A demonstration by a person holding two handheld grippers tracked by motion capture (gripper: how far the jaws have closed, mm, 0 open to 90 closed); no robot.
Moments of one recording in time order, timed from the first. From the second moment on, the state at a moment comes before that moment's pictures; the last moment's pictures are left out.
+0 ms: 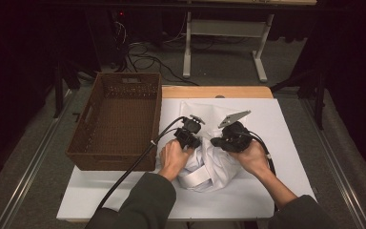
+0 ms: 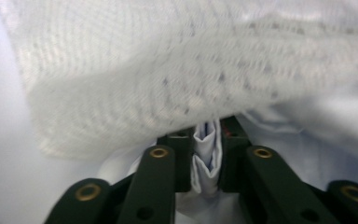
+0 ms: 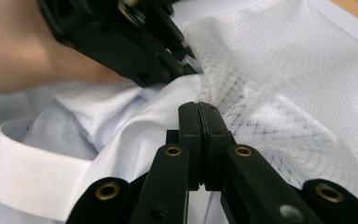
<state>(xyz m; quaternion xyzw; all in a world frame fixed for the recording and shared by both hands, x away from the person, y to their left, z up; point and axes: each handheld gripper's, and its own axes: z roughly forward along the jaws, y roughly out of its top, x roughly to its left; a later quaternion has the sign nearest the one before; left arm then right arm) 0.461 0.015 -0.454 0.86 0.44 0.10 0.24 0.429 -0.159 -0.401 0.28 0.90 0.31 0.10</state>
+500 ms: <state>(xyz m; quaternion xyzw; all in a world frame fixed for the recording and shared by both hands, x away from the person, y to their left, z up) 0.446 0.031 -0.452 0.87 0.45 0.10 0.17 0.431 -0.169 -0.401 0.29 0.90 0.31 0.12</state>
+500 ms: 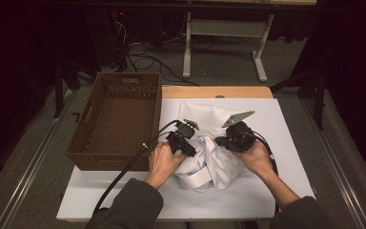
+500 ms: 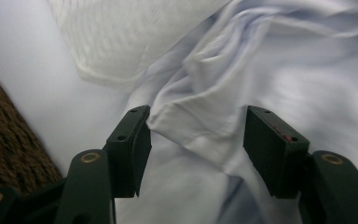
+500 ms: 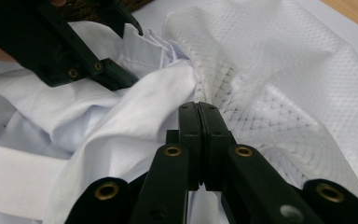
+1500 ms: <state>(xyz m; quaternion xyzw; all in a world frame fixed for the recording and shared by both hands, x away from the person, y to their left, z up) 0.409 0.059 -0.409 0.85 0.38 0.05 0.36 0.438 -0.138 -0.395 0.28 0.90 0.33 0.10</state>
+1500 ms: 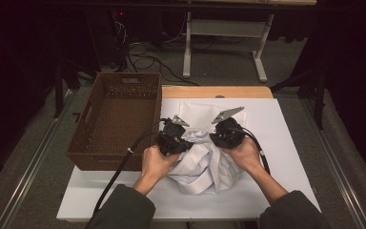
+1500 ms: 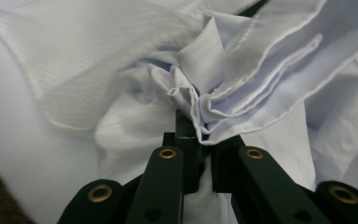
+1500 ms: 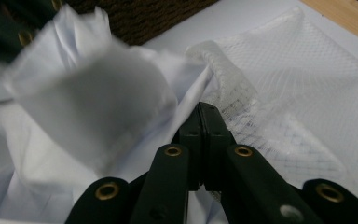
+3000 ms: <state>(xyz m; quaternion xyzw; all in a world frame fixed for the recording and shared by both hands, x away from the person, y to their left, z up) 0.431 0.049 -0.410 0.84 0.43 0.08 0.31 0.390 -0.228 -0.387 0.35 0.85 0.35 0.18</state>
